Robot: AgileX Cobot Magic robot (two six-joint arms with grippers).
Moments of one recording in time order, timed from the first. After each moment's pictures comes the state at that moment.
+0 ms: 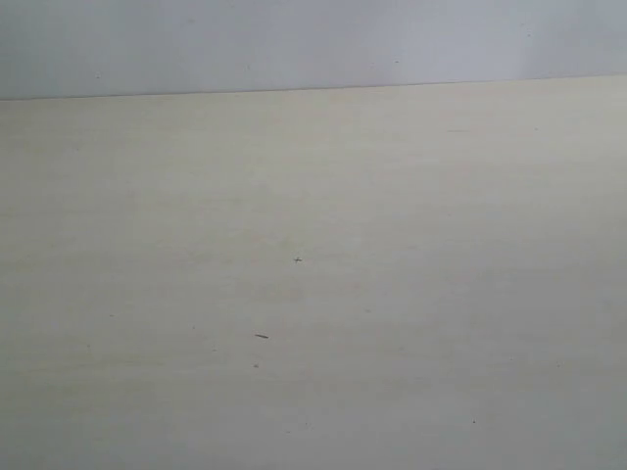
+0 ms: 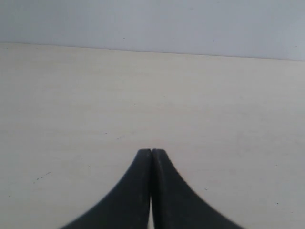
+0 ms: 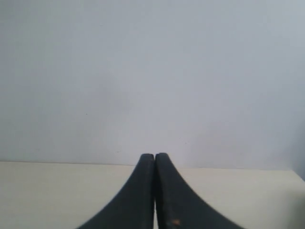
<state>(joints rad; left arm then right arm) -0.15 0.01 0.00 0.18 0.37 -0.26 0.02 0.11 -0.22 0.42 0.15 -0.44</state>
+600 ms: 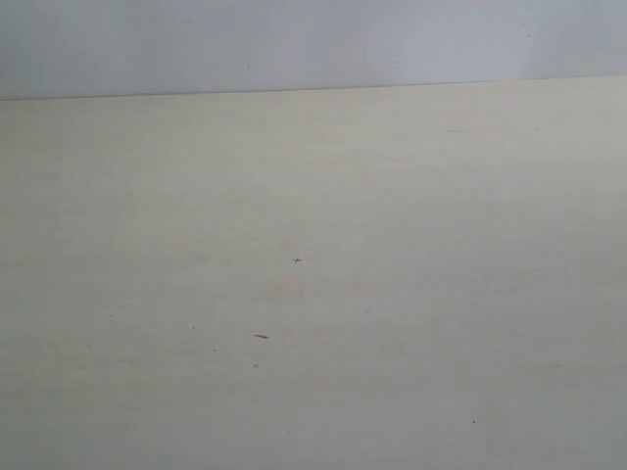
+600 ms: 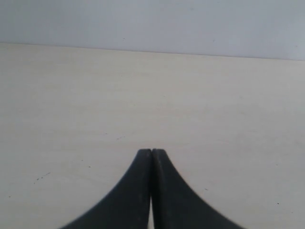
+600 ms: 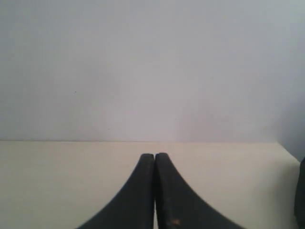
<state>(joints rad) -0.15 0.01 0.00 0.18 0.37 -0.27 0.02 0.01 -0.22 0.06 0.31 -0.10</state>
